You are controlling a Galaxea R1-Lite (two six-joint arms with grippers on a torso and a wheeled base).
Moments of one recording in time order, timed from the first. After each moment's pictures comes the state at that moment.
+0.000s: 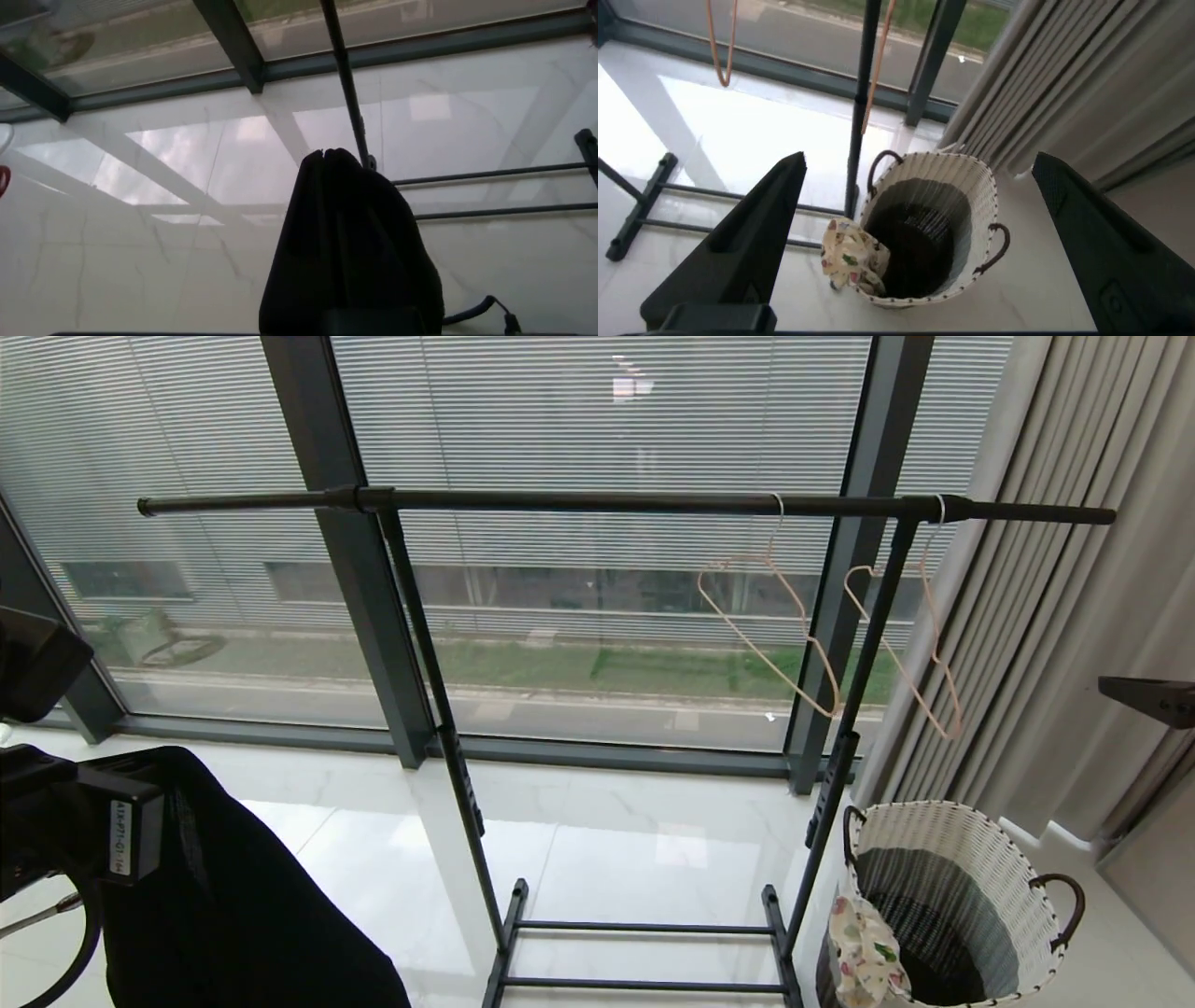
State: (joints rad) left arm -0.13 1.05 -0.66 -0.02 0.18 0.27; right arm -0.10 1.21 -0.91 -0.02 0.19 -0.18
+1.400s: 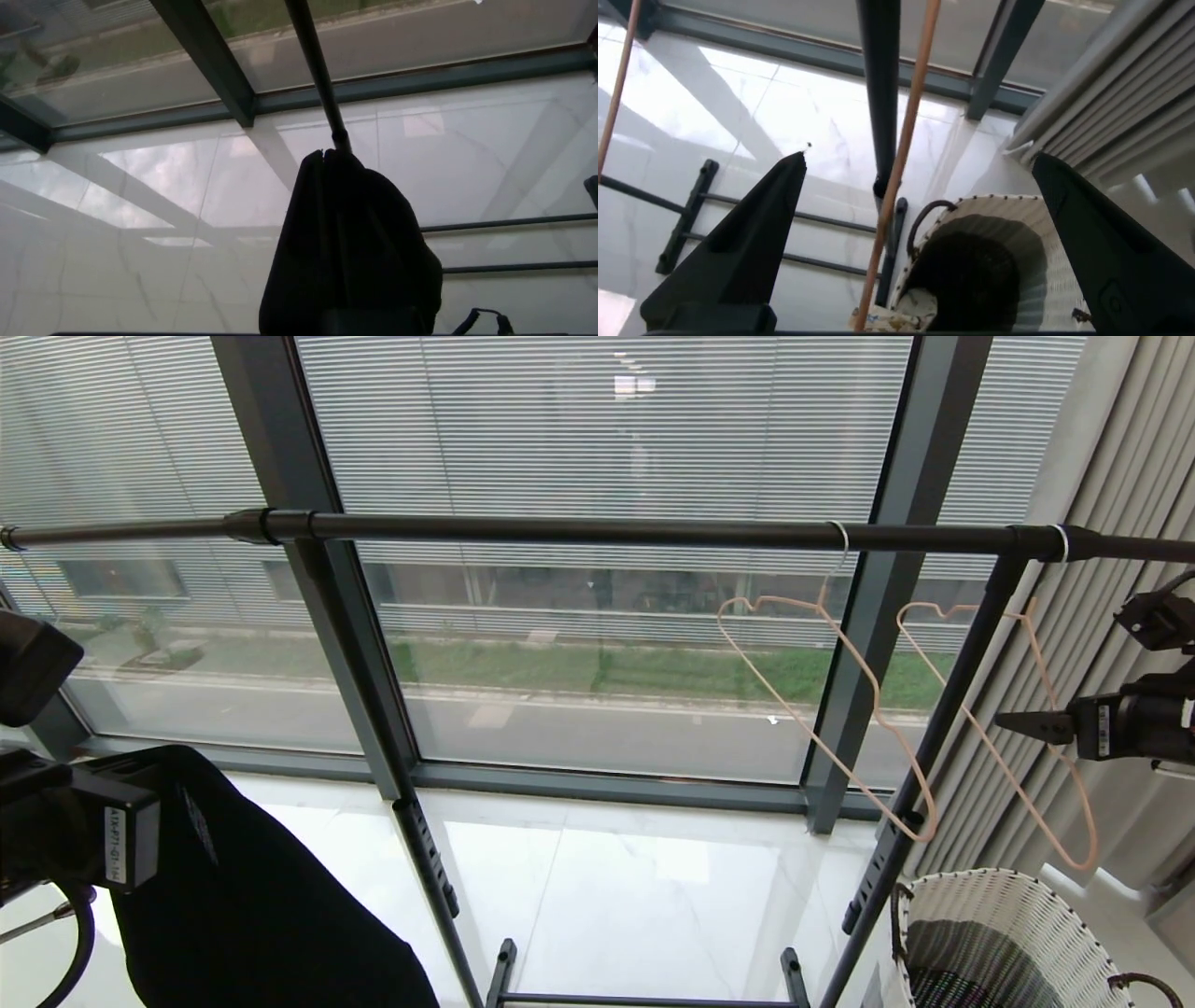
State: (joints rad) left arm -0.17 1.03 -0.66 -0.03 0.19 0.26; right arm -0.14 1.57 -0.92 -0.17 0.35 -0.12
